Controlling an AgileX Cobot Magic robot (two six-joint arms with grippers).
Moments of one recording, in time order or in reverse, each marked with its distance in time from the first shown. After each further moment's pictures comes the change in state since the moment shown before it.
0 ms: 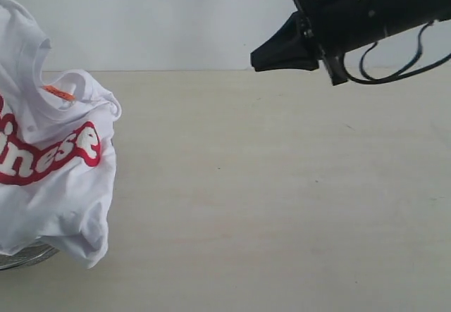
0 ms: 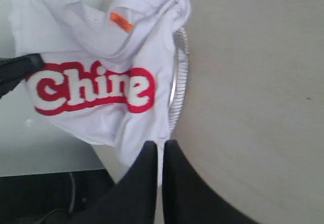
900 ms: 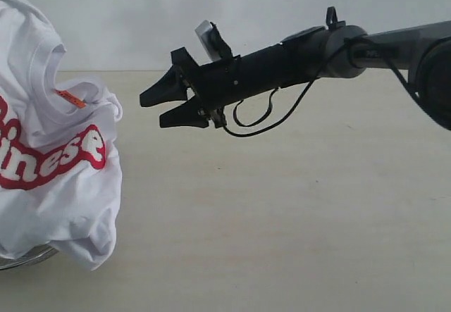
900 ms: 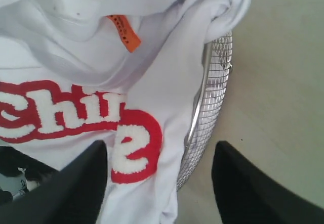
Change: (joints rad) left arm 0.000 -0.001 0.000 0.005 0.048 0.089; right arm 0.259 0.567 -0.438 0.207 -0.007 -0.145
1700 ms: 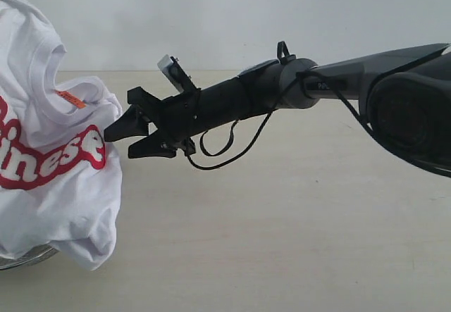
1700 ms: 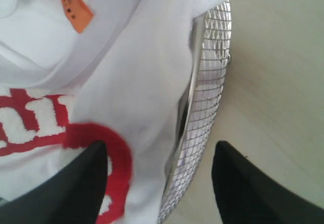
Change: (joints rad) left arm 0.000 0.000 0.000 0.000 0.000 0.000; right arm 0.131 0.071 -0.007 0.057 -0.145 -0.039
